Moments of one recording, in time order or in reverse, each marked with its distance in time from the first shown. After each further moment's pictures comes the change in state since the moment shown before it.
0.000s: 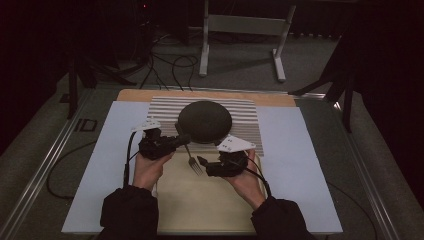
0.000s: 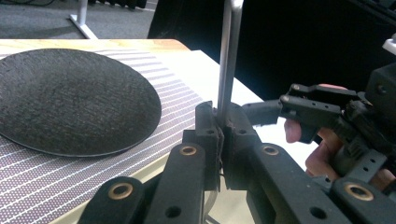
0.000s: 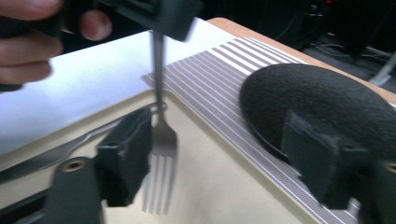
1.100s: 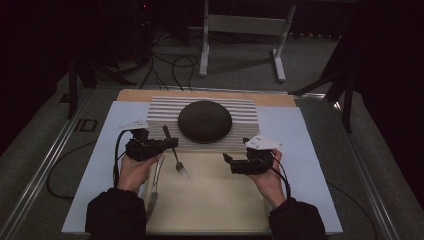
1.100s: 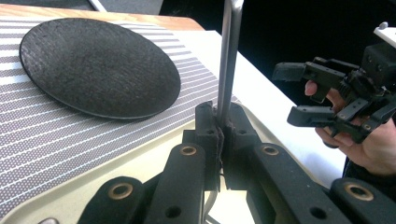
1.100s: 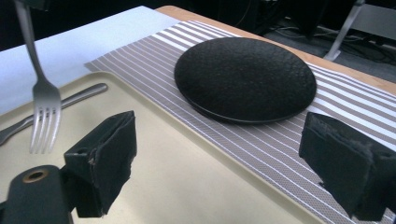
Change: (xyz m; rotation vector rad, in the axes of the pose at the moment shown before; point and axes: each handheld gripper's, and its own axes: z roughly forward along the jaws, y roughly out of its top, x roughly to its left) left arm 0.017 -0.004 -0.026 0.084 0.036 -0.060; right arm -0.048 -0.029 -0.038 0.016 -0.129 0.086
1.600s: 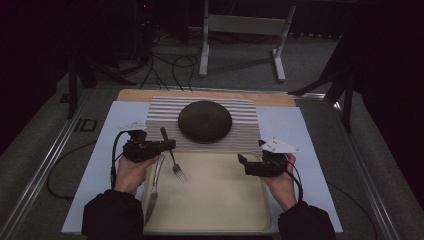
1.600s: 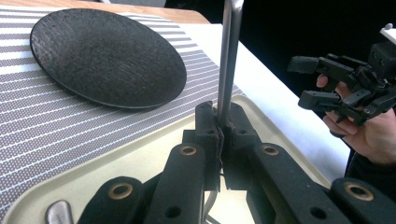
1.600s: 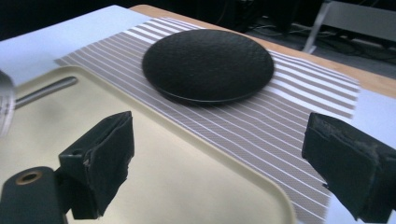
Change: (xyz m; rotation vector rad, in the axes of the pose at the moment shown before) left arm 0.002 -0.003 -0.006 0.024 0.014 -0.014; right arm -0.026 -0.021 -0.024 -0.015 -0.078 0.030
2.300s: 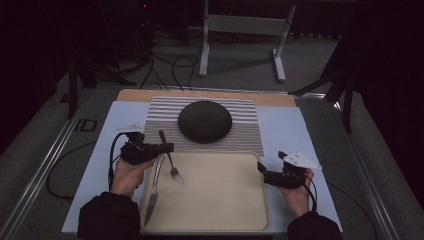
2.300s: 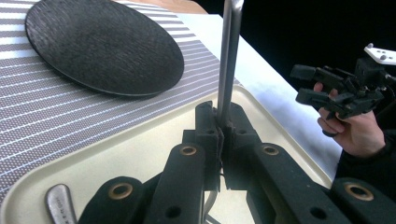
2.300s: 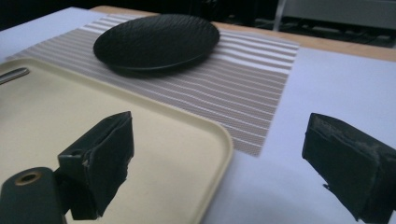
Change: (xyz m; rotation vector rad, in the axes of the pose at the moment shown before) left arm 0.001 -0.005 -0.004 0.036 -0.017 -0.006; right arm -0.031 -0.055 -0.031 -0.038 -0.106 0.111
